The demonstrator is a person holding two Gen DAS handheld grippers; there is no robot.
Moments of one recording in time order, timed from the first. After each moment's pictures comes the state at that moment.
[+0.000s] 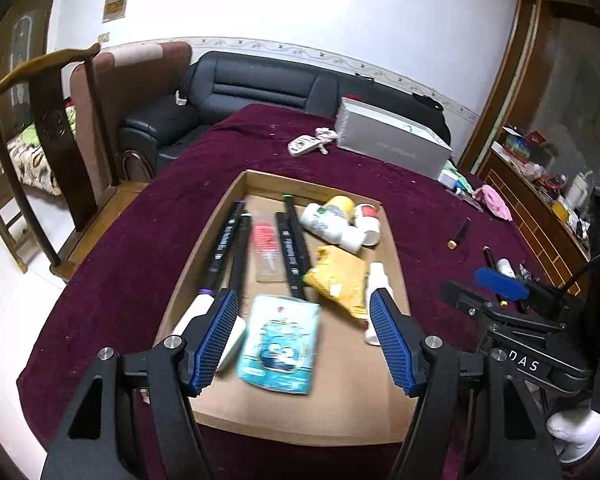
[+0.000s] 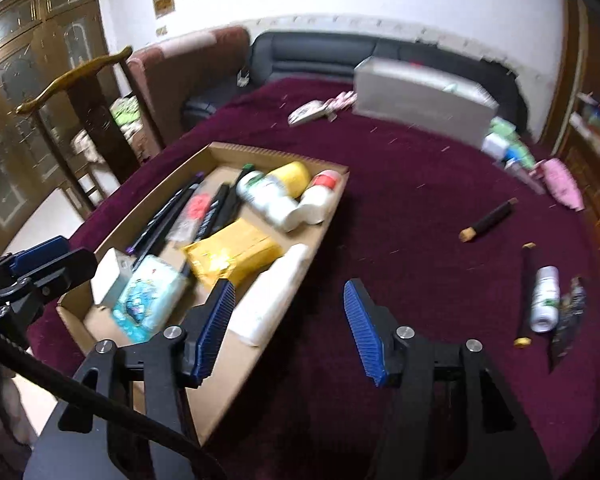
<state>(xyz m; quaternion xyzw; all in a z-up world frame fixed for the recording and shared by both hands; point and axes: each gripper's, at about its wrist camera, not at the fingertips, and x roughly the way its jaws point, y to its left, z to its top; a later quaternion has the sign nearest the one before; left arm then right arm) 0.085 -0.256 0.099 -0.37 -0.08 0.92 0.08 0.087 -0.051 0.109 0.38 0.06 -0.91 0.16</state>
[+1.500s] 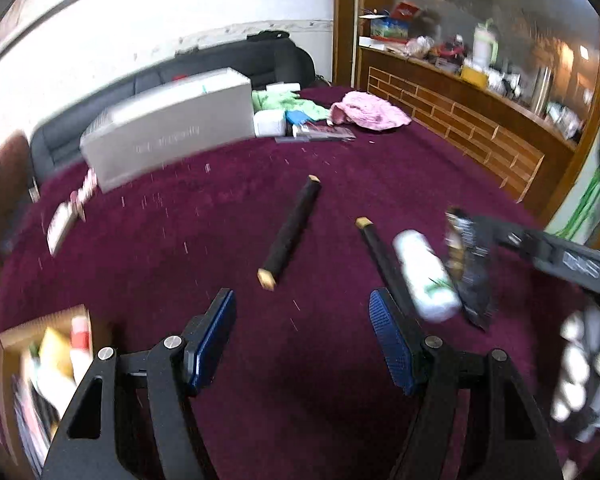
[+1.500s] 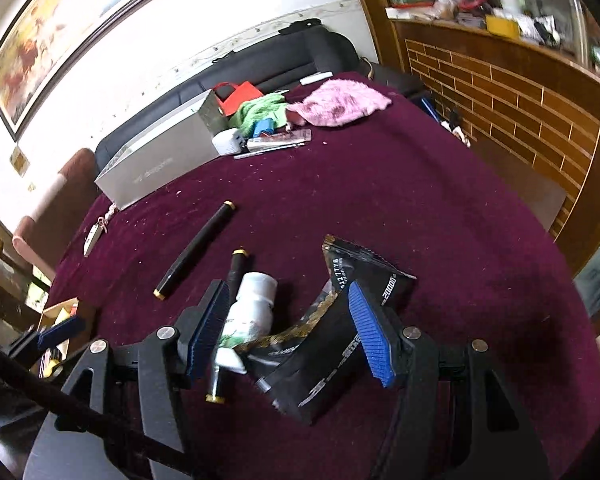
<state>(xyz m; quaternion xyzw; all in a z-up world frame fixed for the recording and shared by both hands) -0.043 0.047 0.076 -0.38 0.15 0.88 0.26 0.031 0.262 0.076 0.37 -0.21 -0.90 -0.03</state>
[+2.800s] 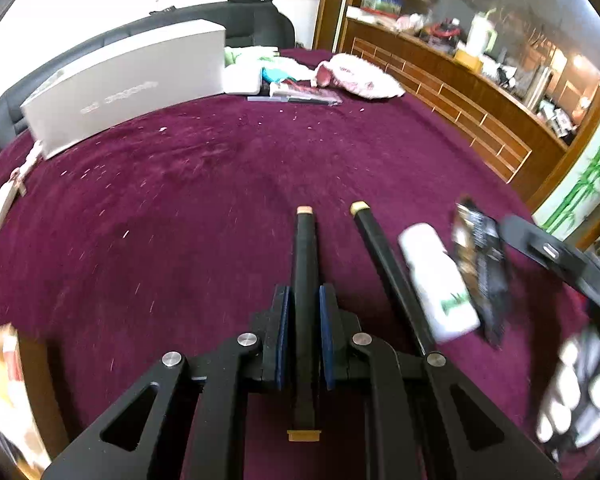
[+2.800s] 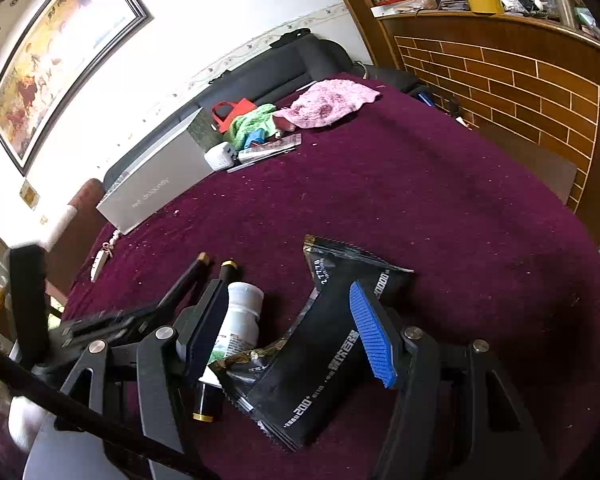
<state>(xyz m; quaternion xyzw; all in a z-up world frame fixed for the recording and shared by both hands) -0.065 0.043 0.047 -0.45 0.09 0.83 0.31 0.034 0.284 0.058 0.33 -0.26 -0.91 -0.02</state>
